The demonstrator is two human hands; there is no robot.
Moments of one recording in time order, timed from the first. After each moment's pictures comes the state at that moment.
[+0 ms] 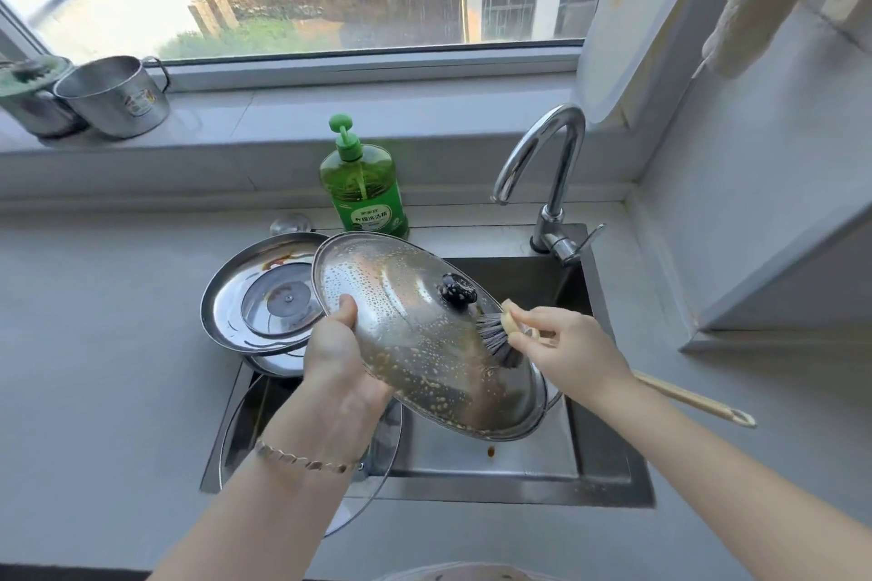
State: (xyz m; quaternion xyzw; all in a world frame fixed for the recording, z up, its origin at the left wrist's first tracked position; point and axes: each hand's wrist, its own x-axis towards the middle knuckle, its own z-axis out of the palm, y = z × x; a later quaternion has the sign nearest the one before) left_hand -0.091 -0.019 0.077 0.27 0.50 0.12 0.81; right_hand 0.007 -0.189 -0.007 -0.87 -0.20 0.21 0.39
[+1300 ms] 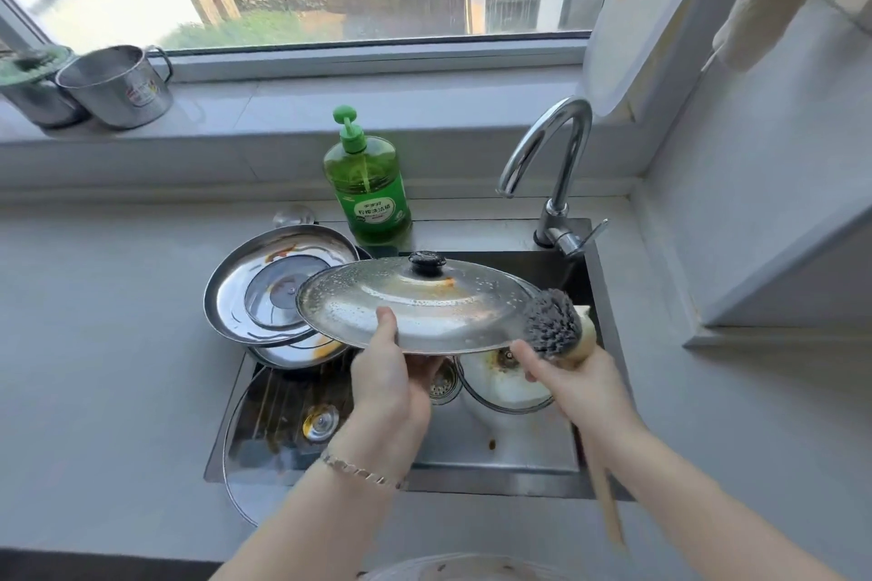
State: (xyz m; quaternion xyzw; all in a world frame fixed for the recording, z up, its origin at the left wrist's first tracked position) left_hand -0.087 -0.044 0.035 0.27 0.49 0.19 0.81; right_hand -0.035 -0.192 0.014 -0.76 0.04 0.28 0.59
